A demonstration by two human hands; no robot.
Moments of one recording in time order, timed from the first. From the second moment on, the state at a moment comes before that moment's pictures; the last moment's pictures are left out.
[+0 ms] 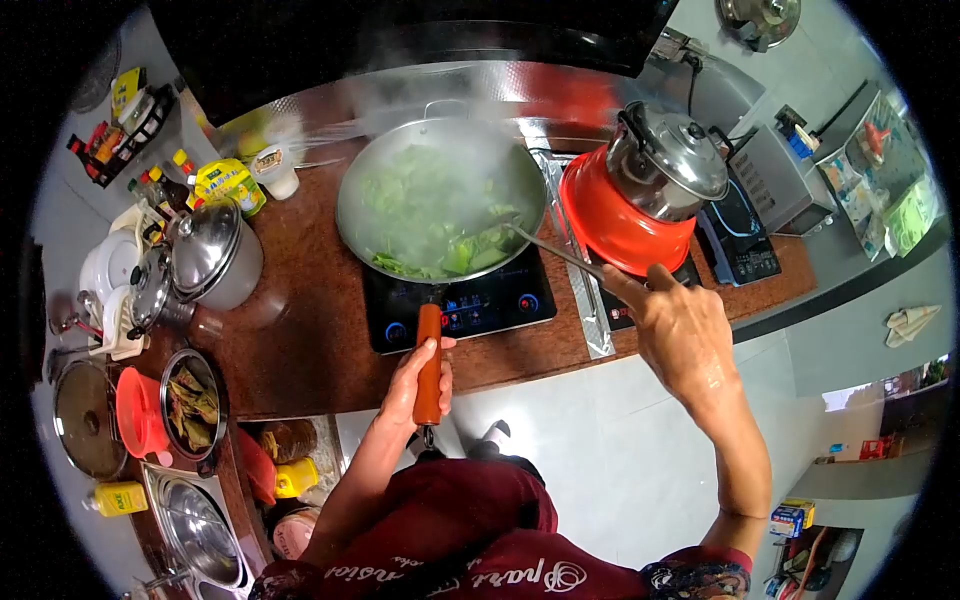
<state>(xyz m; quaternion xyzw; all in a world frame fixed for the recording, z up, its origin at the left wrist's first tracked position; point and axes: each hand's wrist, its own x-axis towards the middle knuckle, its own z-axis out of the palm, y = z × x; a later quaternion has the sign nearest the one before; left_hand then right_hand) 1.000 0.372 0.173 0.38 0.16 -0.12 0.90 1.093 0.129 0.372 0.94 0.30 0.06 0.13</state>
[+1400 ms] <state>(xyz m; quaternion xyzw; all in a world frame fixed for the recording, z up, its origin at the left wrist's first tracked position) 0.998 0.376 0.175 0.41 0.17 -0.12 0.89 1.149 0.132 0.338 0.92 0.32 0.15 0.14</state>
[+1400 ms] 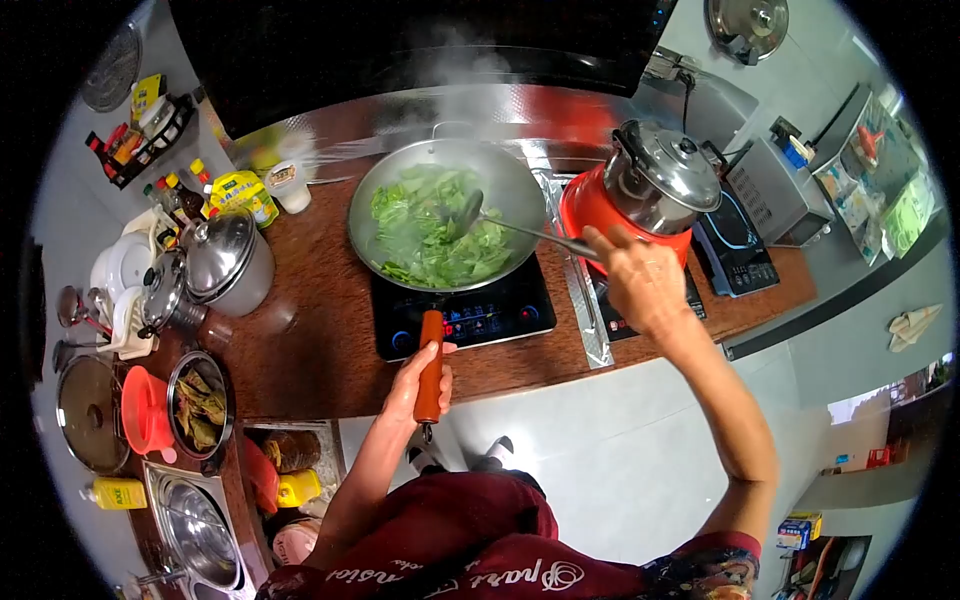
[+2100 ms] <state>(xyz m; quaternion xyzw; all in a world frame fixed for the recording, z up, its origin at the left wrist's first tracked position) 0.997 0.417 0.179 0.43 0.17 -0.18 0.87 1.198 0.251 0.425 0.81 0.52 0.10 0.26</state>
